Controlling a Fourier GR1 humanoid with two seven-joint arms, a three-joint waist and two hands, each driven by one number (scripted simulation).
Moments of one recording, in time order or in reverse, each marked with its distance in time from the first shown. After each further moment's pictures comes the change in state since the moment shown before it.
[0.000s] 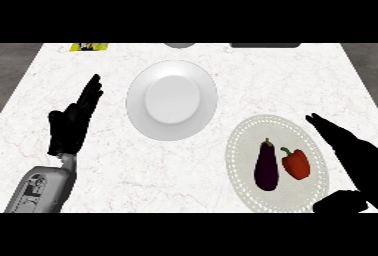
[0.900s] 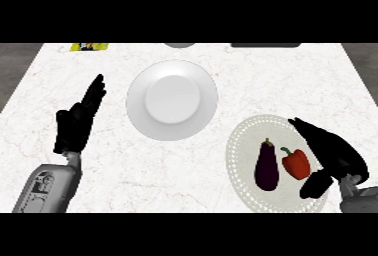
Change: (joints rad) left arm -0.014 -0.057 0.048 0.037 -0.065 -0.039 -0.025; right arm -0.106 0.194 -0.007 0.334 0.190 0.170 -0.075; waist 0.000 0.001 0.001
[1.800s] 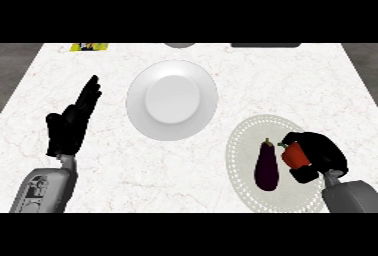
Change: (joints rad) left arm 0.026 -0.024 0.059 -0.038 -0.029 -0.054 0.003; right arm -0.036 0.125 -0.069 0.317 0.231 -0.112 -0.243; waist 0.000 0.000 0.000
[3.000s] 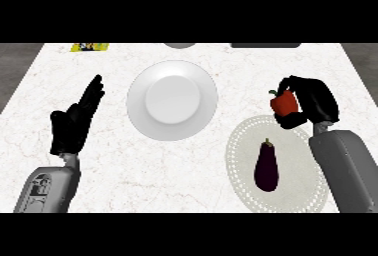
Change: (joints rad) left arm -0.012 -0.028 0.016 0.003 -0.026 -0.021 0.017; right arm -0.340 0.097 -0.185 0.236 0.070 -0.361 -0.295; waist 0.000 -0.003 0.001
